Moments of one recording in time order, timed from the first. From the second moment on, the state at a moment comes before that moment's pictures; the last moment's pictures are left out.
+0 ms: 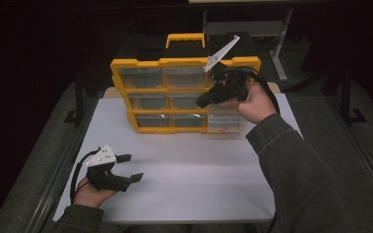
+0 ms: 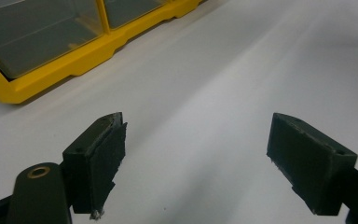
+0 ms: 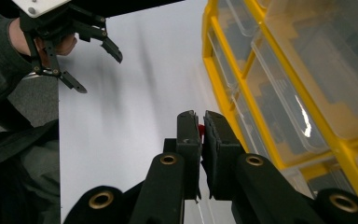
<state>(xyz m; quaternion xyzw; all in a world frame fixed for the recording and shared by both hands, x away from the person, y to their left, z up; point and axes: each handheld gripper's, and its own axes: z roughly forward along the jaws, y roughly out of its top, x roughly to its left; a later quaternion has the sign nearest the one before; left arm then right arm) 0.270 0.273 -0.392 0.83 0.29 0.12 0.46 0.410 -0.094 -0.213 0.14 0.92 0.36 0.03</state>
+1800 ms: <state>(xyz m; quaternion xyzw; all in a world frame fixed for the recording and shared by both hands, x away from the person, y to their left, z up) 0.270 0.274 -0.392 0.83 0.29 0.12 0.46 0.426 -0.166 -0.248 0.25 0.90 0.35 0.04</state>
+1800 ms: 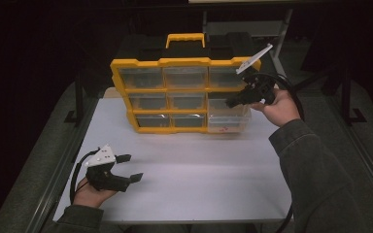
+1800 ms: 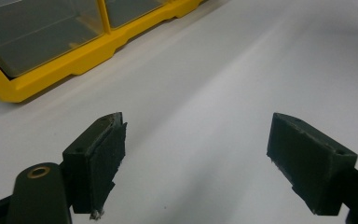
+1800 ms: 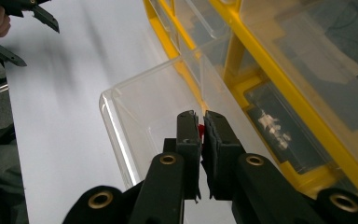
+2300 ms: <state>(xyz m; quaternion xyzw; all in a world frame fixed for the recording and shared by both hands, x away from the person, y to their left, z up) 0.270 0.274 -0.393 0.83 0.29 0.12 0.46 0.430 -0.162 -0.264 0.24 0.91 0.35 0.03</state>
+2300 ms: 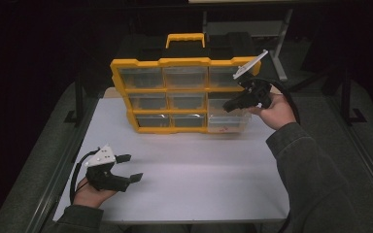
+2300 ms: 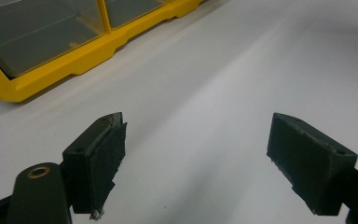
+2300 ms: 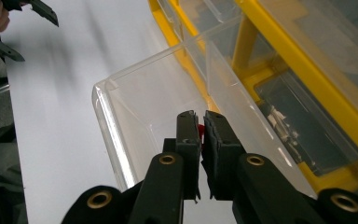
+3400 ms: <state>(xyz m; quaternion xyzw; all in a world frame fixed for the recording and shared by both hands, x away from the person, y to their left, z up) 0.270 0.276 -0.393 0.83 0.30 0.12 0.46 0.426 -0.165 -0.249 0.23 0.90 0.36 0.03</state>
